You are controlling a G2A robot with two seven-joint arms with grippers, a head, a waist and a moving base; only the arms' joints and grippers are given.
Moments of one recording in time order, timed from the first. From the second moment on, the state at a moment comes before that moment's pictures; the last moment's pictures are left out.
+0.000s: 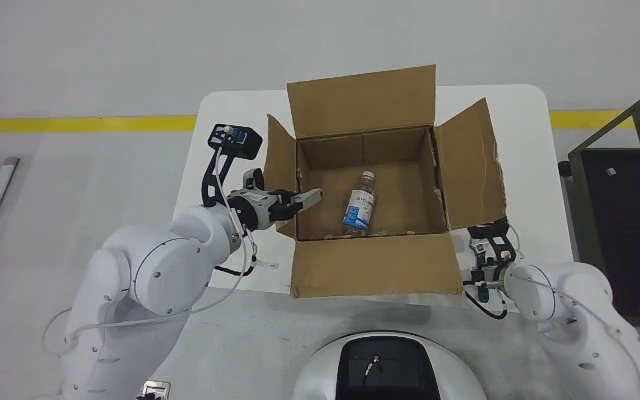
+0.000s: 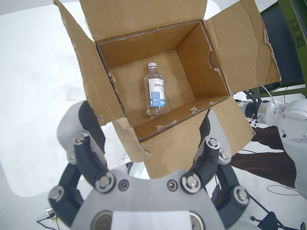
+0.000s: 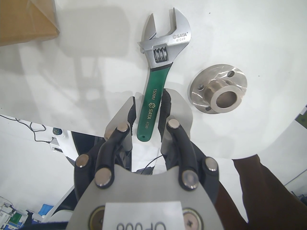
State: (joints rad) left arm 0.69 -0.92 -1.14 -2.11 0.58 0.36 -1.17; right arm -1.36 -1.24 1.46 -1.96 -1.25 0.24 1.40
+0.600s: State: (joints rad) left arm 0.69 -0.92 -1.14 -2.11 0.58 0.36 -1.17; right arm -1.36 -1.24 1.45 -1.94 -1.25 0.25 1.39
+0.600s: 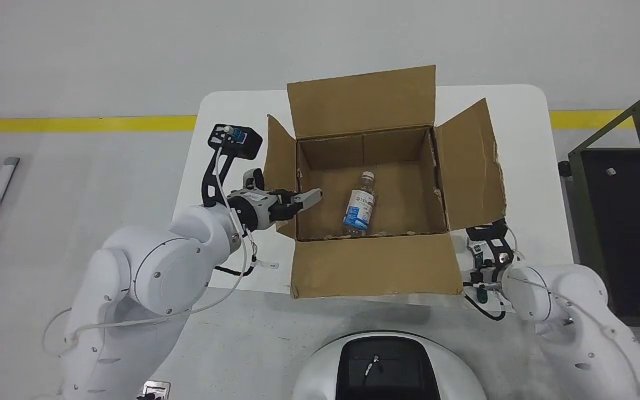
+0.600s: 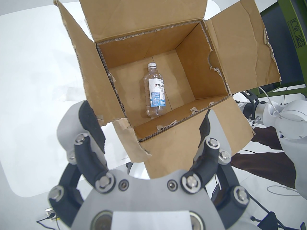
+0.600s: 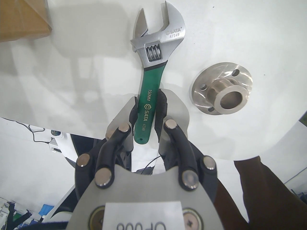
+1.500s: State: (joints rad) left arm 0.69 -0.92 -1.14 -2.11 0.58 0.36 -1.17; right arm -1.40 -1.24 1.93 -1.99 -0.49 0.21 1.21
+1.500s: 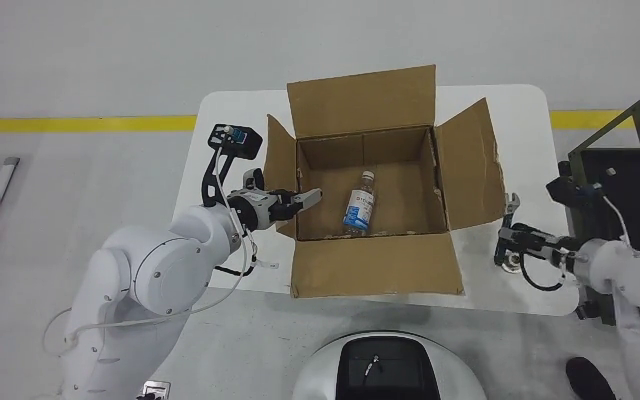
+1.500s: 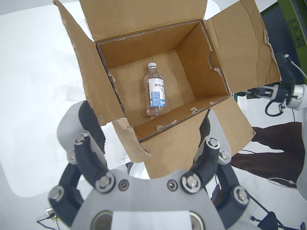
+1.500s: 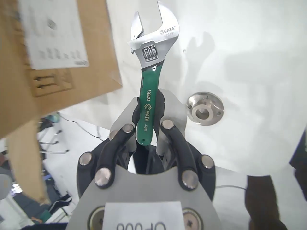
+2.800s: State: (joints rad) left arm 0.69 -0.92 -1.14 -2.11 0.58 0.36 -1.17; right arm -1.05 -1.18 1.51 -1.97 -0.13 0.41 1.02
